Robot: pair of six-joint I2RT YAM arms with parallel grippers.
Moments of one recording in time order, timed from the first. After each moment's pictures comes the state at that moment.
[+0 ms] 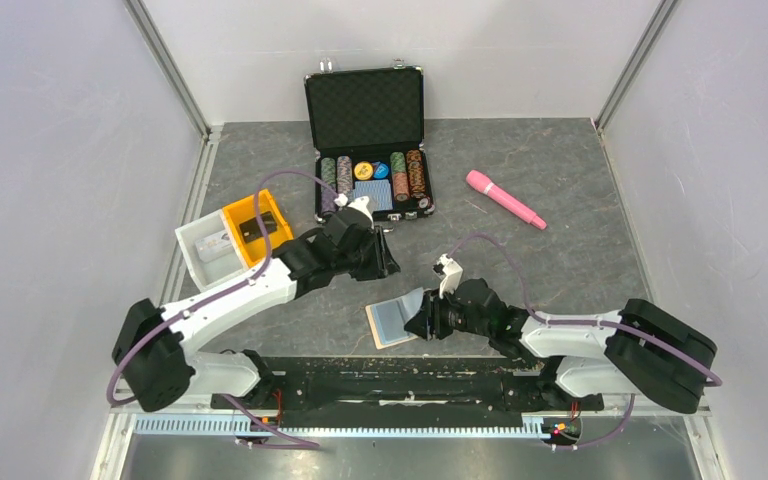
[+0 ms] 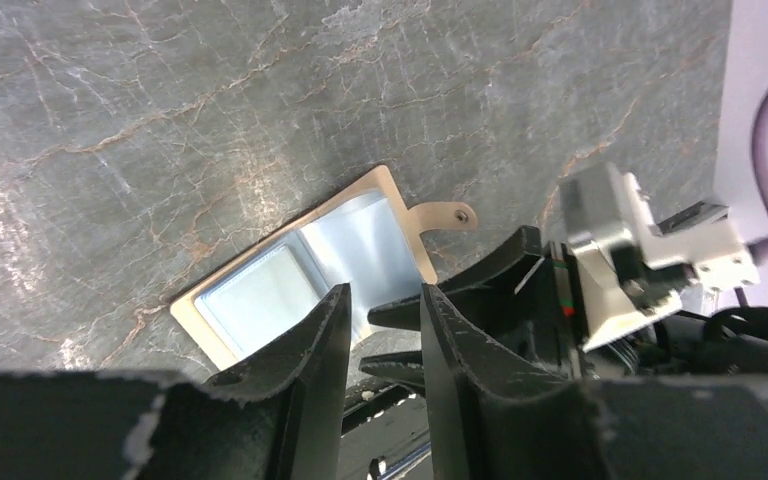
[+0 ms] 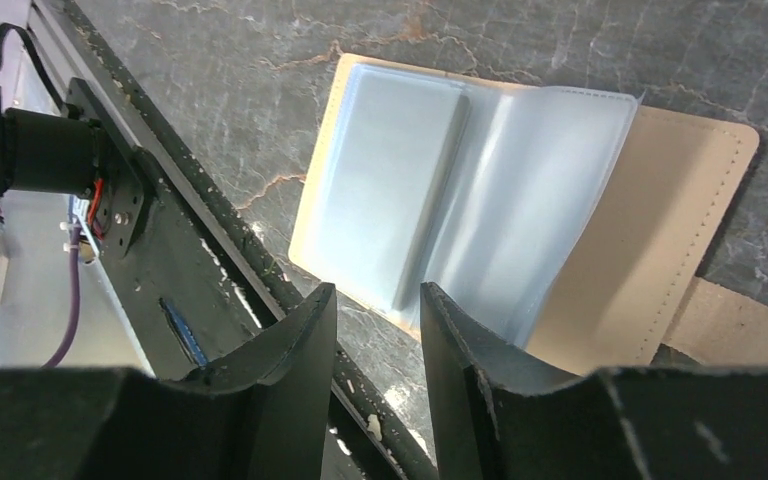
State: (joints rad) left arm -0.82 1.30 0.94 -0.39 0.01 -0.81; right arm 0.95 1.25 0.27 0.49 -0.15 0.67
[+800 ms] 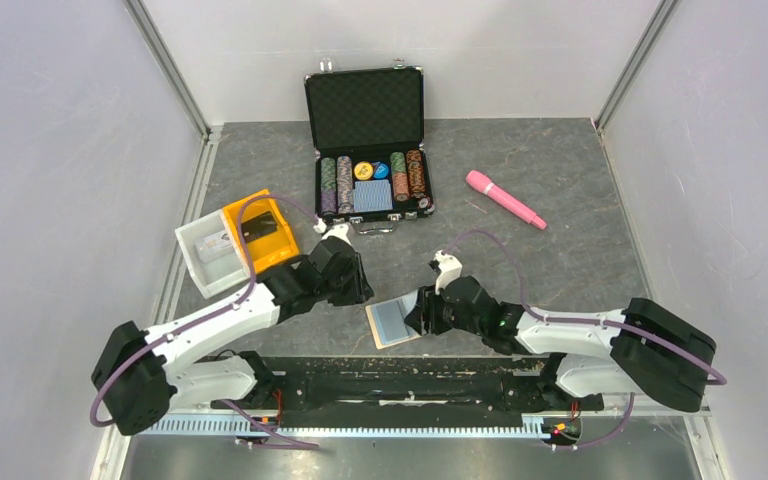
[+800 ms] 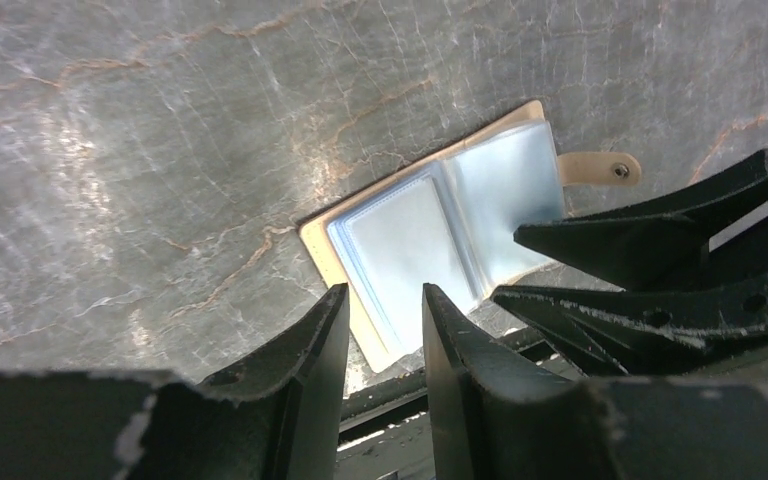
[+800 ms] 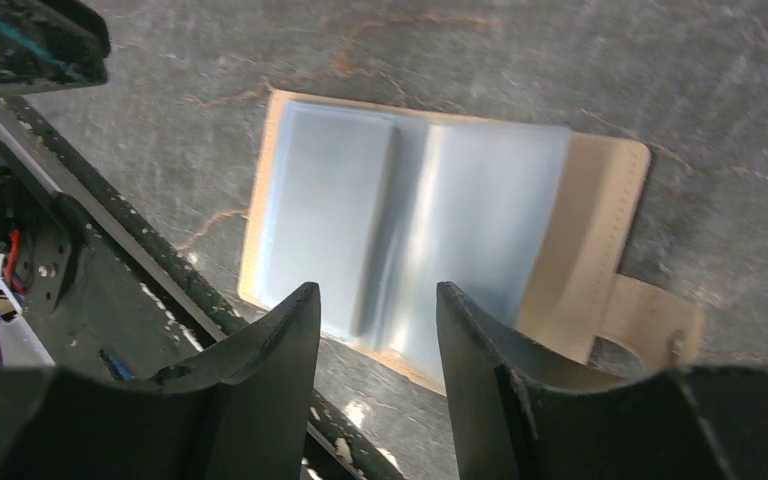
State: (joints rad) left arm -0.82 1.14 0.71 -0.43 -0.07 -0.81; right arm 0.98 1.26 0.33 0.33 0.03 0.66
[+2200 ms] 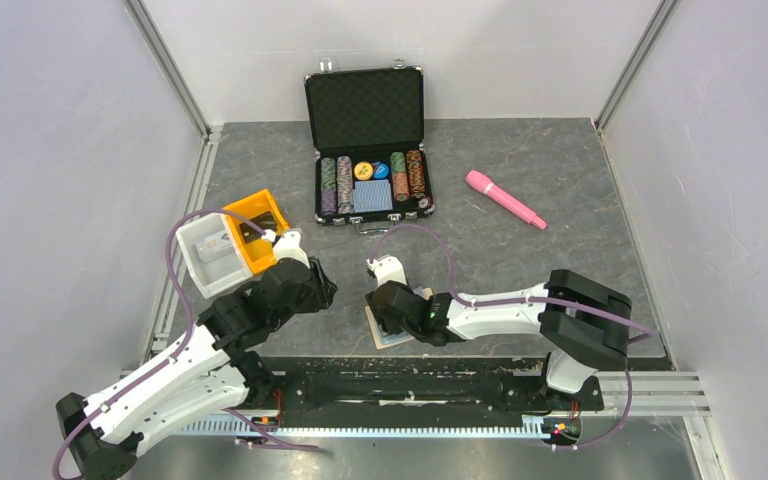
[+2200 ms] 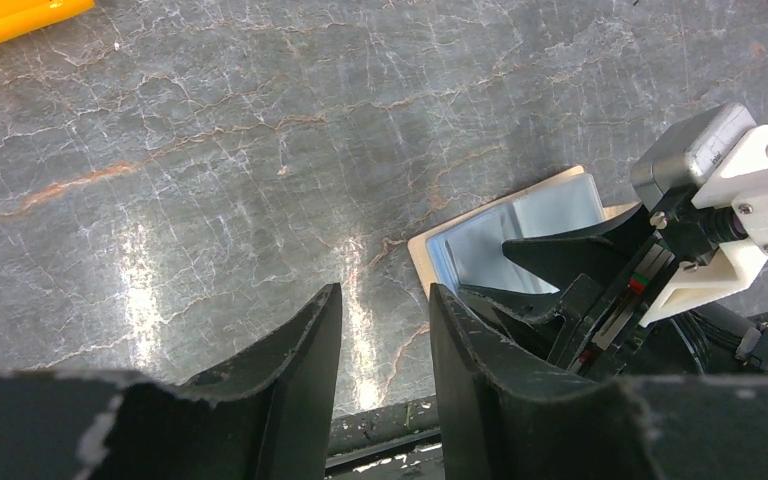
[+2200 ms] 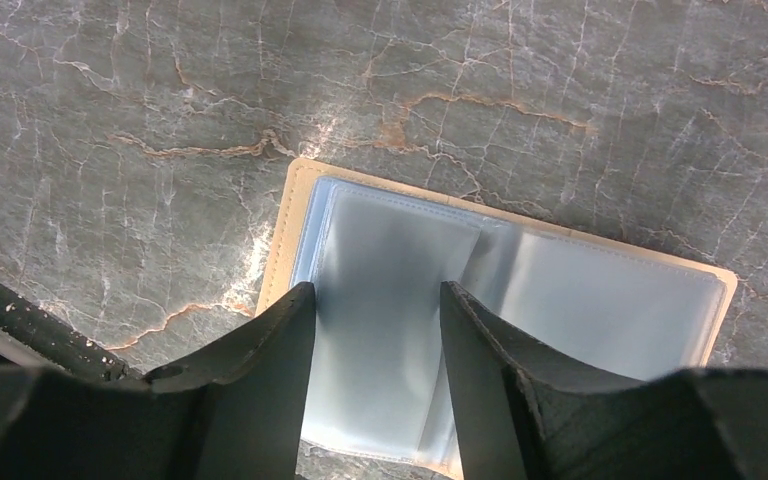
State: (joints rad) left arm -0.82 0.68 0.63 -0.63 -0.34 -0.75; right arm 1.22 1.66 0.83 -0.05 0.40 0.56
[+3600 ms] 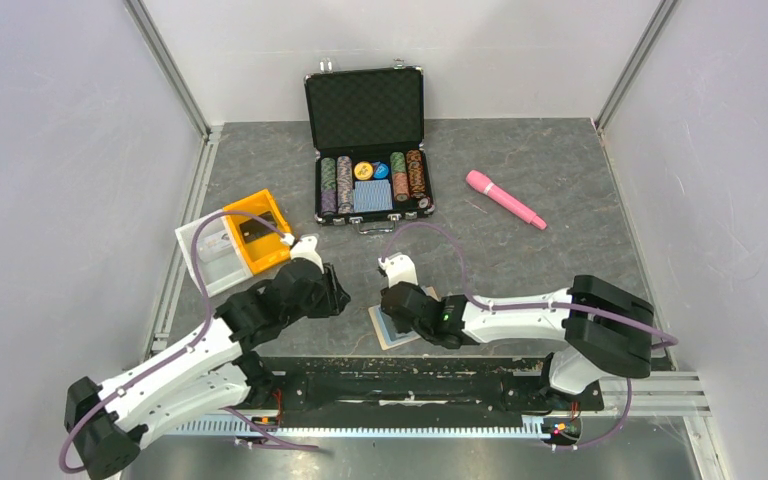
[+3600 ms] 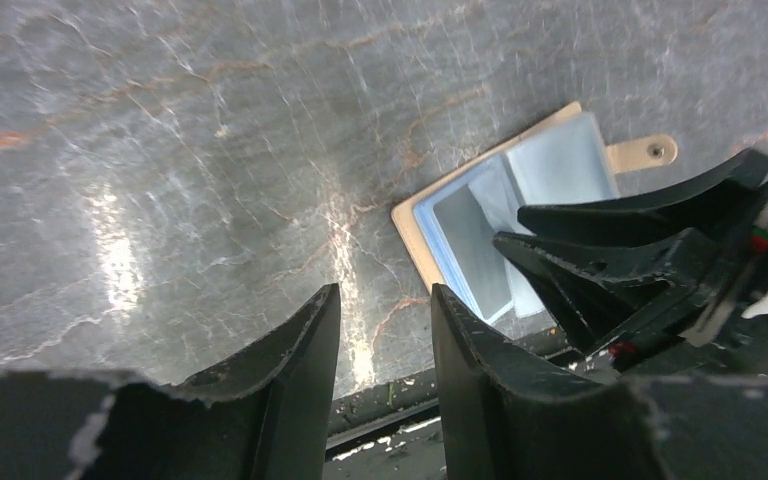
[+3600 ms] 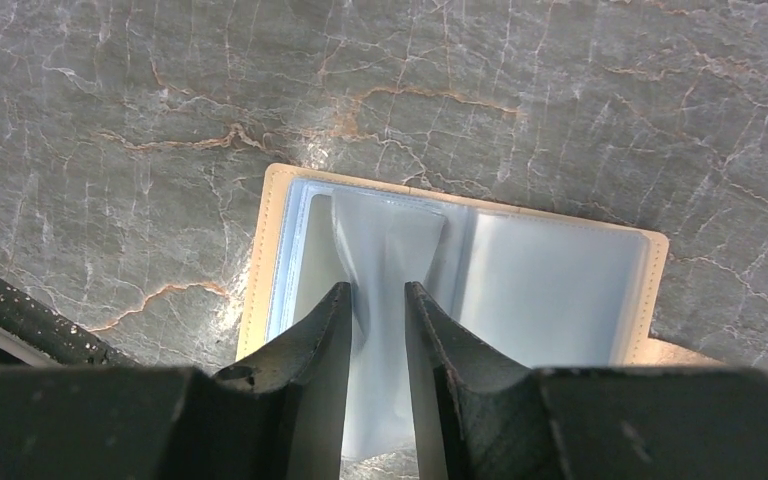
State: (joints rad) left arm -0.82 0.74 0.58 -0.56 -0.23 -0.76; right arm 1.22 1.56 0.77 -0.06 0.44 0.55
